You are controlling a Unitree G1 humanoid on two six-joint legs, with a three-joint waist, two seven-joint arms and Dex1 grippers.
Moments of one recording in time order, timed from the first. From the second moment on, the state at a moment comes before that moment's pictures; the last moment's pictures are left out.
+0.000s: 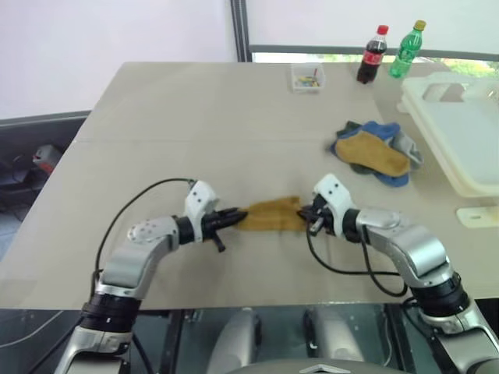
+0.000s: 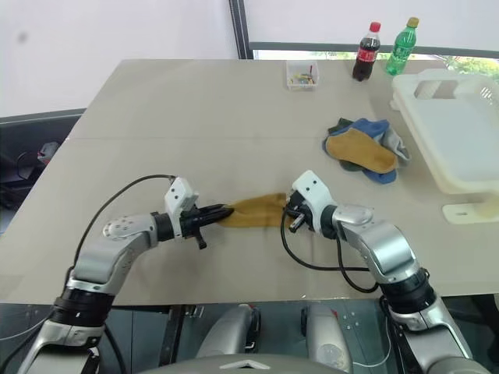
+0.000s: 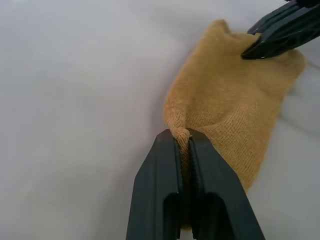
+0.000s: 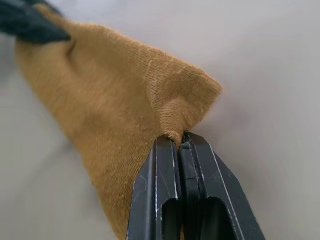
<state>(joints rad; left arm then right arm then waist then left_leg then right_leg) -0.19 0.63 -0.03 -0.12 -0.40 0.47 -0.92 -0.37 -0.44 0.28 -0.41 0.30 1.01 0.55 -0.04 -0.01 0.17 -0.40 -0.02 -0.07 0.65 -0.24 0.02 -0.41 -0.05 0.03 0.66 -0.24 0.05</state>
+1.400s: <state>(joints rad) -0.19 0.54 0.07 -0.26 -0.52 0.37 -0.89 -0.82 -0.41 0.06 0.68 0.01 0.28 0.27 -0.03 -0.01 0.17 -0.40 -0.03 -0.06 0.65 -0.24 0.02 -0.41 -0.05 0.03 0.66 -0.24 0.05</state>
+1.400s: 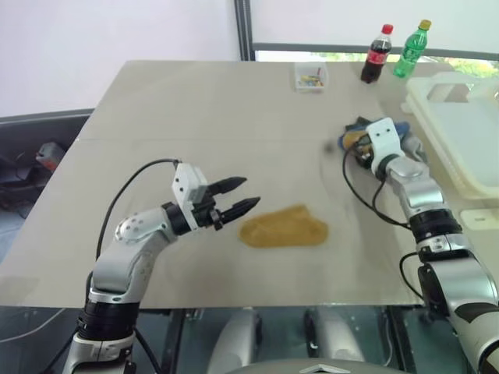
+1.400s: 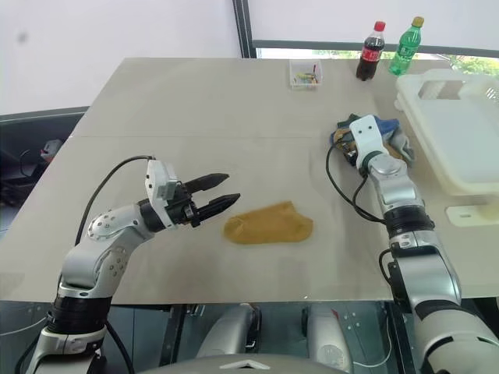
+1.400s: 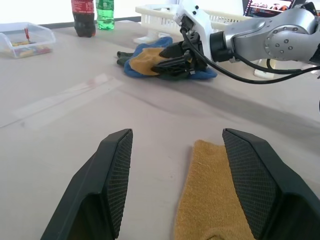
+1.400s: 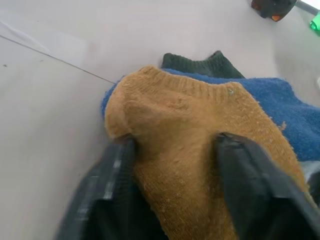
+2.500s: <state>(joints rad) -0.16 0.52 0.07 -0.26 -0.48 0.35 -0.84 -0.65 -0.27 0.22 0.24 0.02 0.45 0.54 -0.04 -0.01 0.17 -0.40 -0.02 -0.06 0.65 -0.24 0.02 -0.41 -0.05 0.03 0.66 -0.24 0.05</state>
